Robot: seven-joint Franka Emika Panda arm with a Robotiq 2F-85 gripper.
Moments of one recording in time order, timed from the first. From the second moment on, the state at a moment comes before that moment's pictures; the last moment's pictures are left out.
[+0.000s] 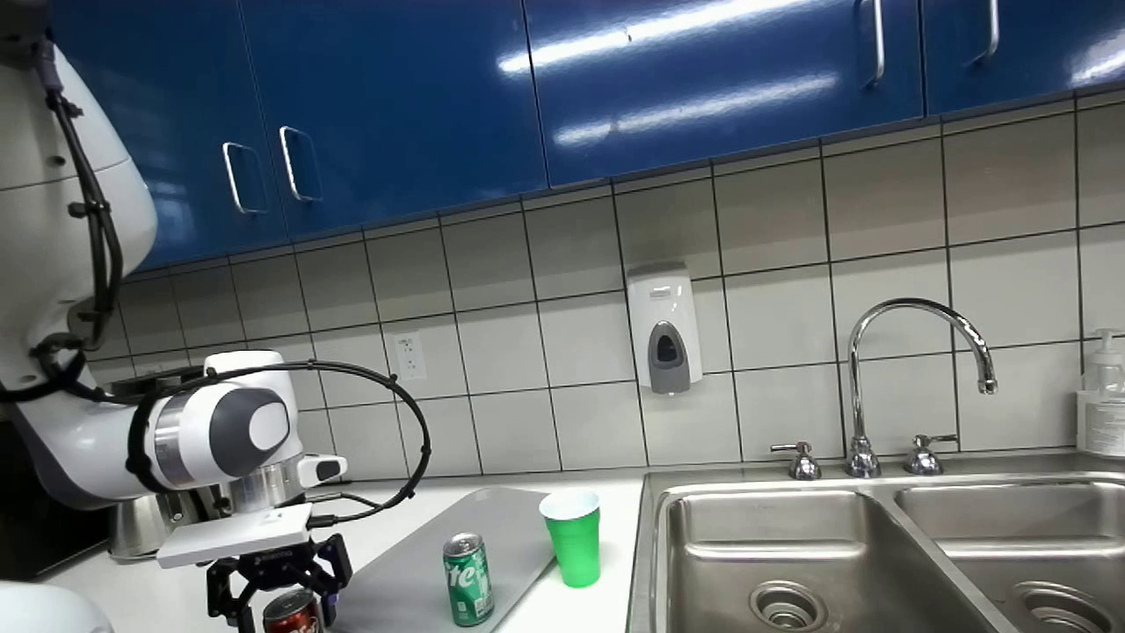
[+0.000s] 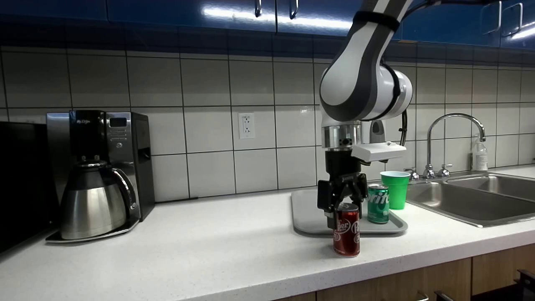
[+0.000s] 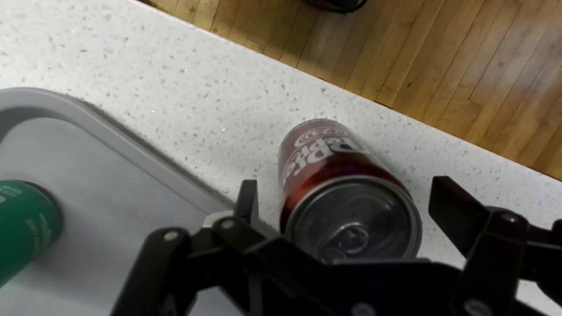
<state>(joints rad) 0.23 -0.03 0.17 -2.68 0.05 2.61 -0.10</state>
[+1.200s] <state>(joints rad) 0.23 -0.02 0.17 -2.64 0.05 2.62 -0.10</state>
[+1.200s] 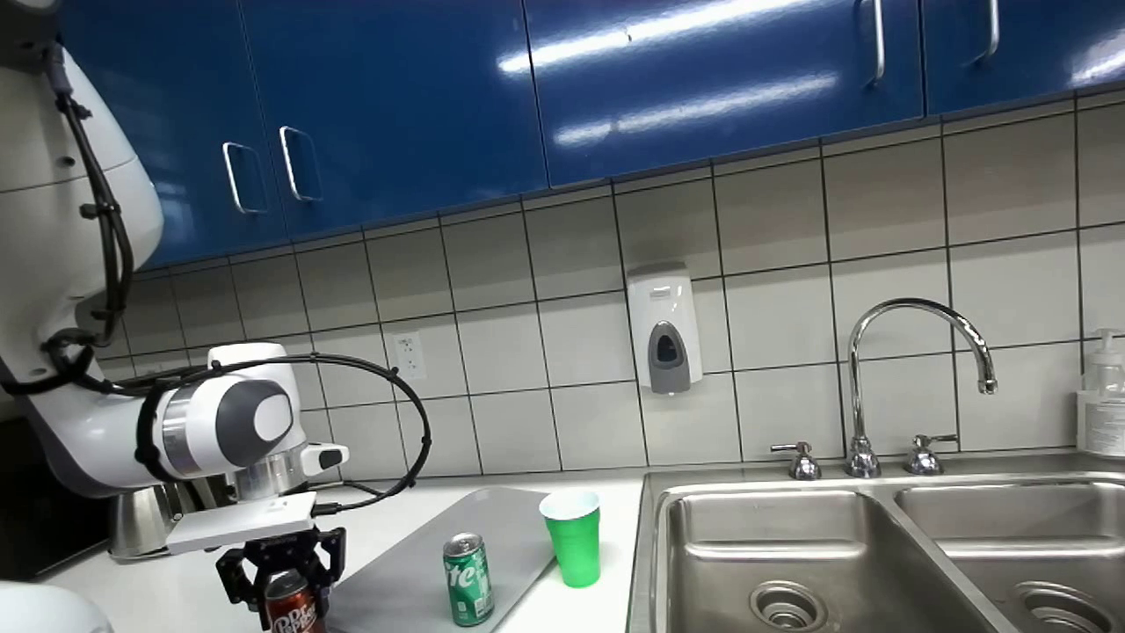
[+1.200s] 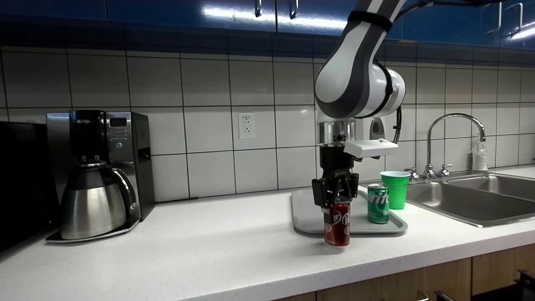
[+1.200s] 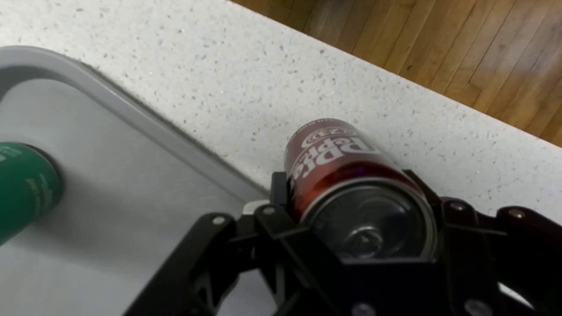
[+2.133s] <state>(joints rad) 0.21 0.00 0.16 -2.51 -0.02 2.59 -0.02</state>
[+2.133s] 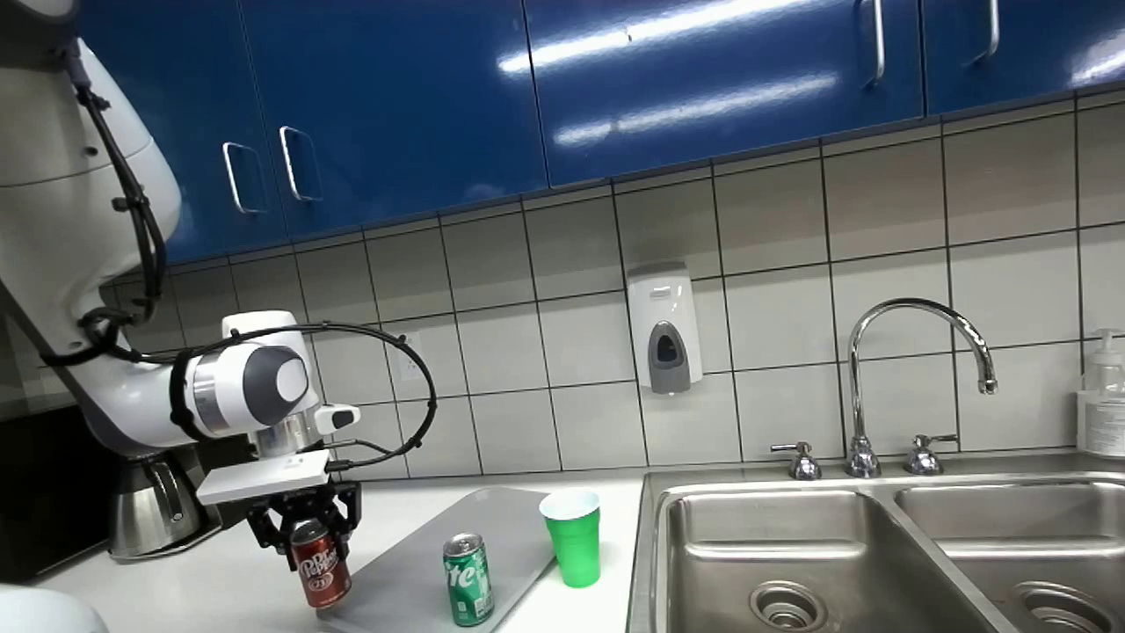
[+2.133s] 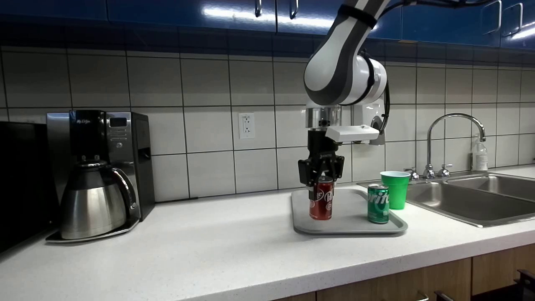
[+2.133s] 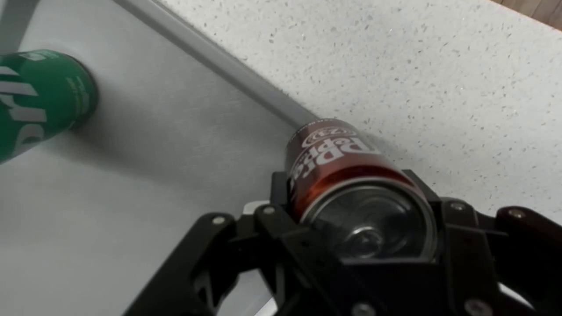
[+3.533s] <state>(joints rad) 0.19 0.21 0.11 -2.36 -0.05 2.59 0.00</state>
